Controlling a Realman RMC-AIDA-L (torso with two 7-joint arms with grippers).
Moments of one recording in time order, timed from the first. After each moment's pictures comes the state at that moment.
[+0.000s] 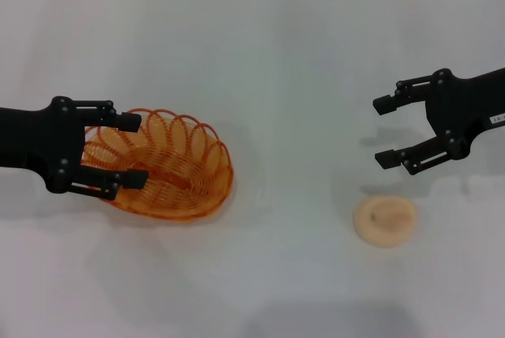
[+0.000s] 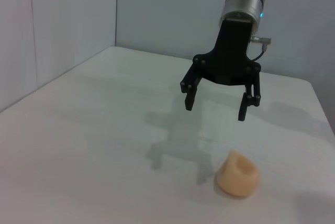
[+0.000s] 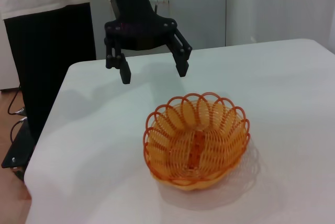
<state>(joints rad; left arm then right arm) -0.54 -1.91 0.71 0.76 2.09 1.86 -1.34 0.70 1.93 -0.95 -0.79 -2.04 -1.67 1.41</state>
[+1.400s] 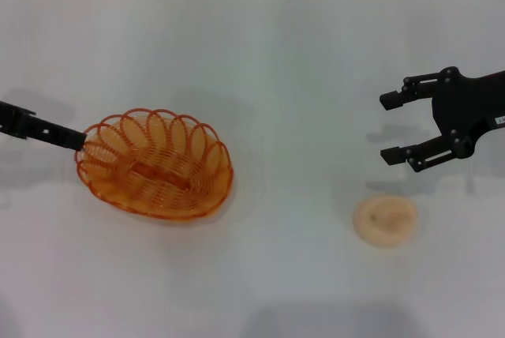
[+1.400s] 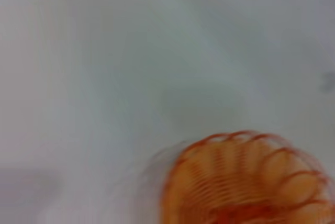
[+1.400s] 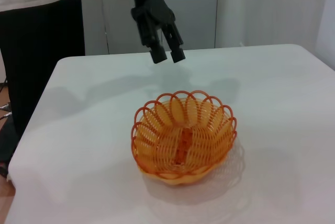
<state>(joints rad) -0.57 -1.96 0.77 1.27 2.52 1.85 -2.39 0.67 1.94 -0.93 -0.79 -2.04 -1.65 1.35</state>
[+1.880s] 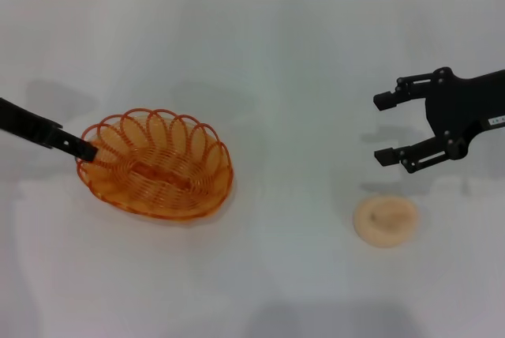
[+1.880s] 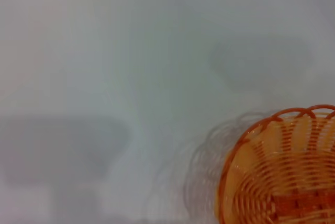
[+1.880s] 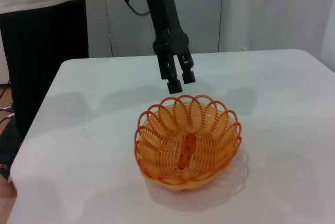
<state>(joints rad) -0.63 -2.00 0.89 1.16 2.68 1.69 -2.43 0.68 1.95 -0.93 -0.79 -2.04 -1.64 1.34</state>
